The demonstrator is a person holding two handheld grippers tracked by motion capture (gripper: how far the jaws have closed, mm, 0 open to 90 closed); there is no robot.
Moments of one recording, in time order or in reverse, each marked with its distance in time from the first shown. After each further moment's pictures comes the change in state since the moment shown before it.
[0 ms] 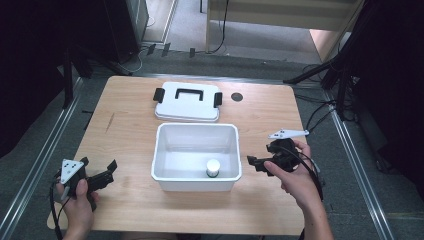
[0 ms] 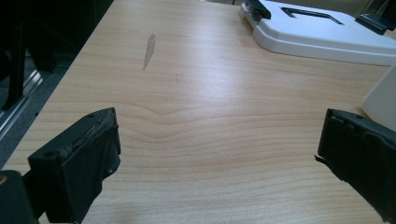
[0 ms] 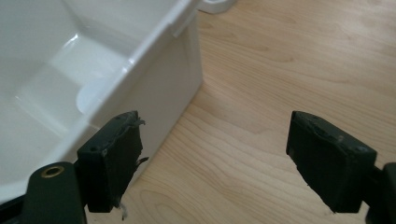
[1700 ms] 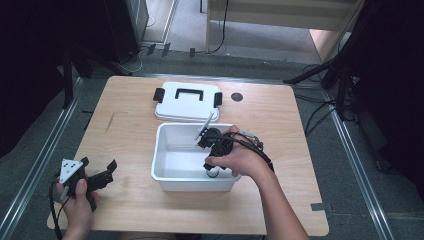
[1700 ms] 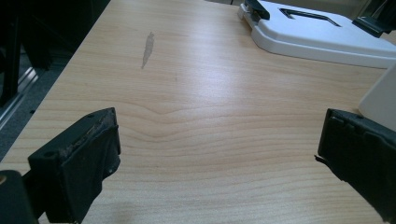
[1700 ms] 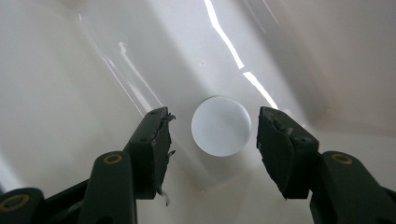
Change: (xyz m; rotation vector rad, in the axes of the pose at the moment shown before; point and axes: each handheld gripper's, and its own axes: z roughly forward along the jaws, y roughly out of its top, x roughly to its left) left arm 0.002 0.000 0.000 0.001 -0.013 -0.015; right arm 0.118 0.086 0.084 0.544 0.106 -0.404
